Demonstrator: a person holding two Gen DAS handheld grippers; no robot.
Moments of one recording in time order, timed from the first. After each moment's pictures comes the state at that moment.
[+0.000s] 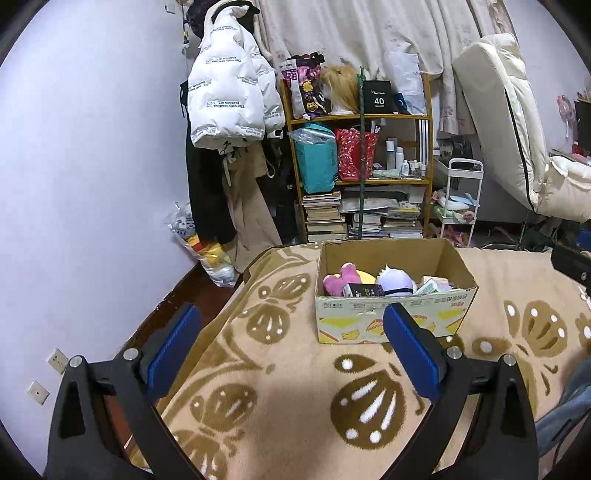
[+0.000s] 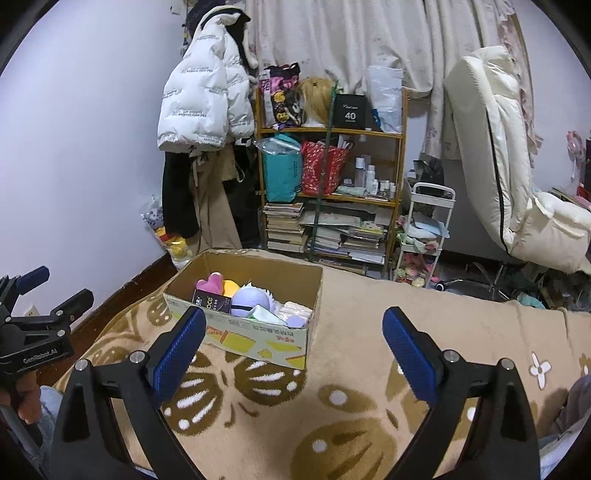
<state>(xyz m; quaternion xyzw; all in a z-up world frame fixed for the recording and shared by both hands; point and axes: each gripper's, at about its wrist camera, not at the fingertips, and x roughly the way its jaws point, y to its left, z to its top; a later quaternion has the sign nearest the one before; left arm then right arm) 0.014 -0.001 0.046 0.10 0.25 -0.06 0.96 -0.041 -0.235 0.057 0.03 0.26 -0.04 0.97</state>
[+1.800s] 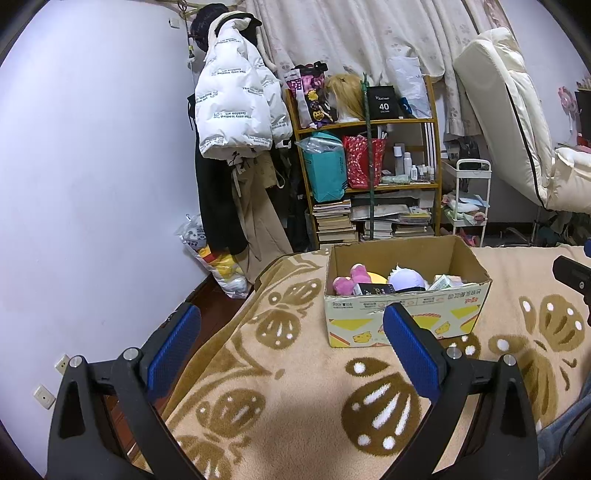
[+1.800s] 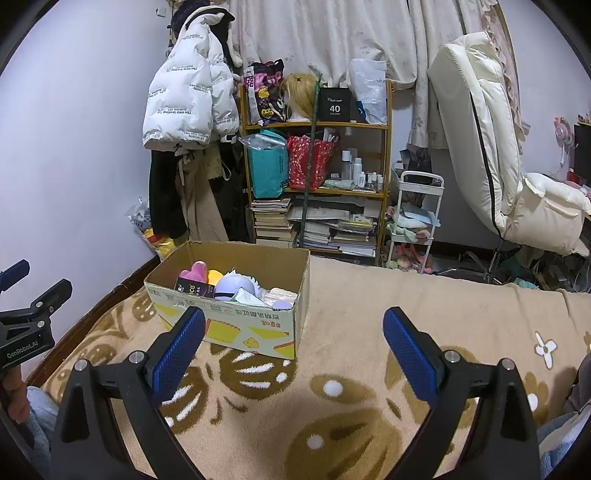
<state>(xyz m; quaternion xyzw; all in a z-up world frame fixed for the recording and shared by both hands) 0.010 -0.004 0.028 0.11 0.22 -0.04 0.97 -0.041 -0.245 0.024 0.04 0.25 -0.06 0.96</state>
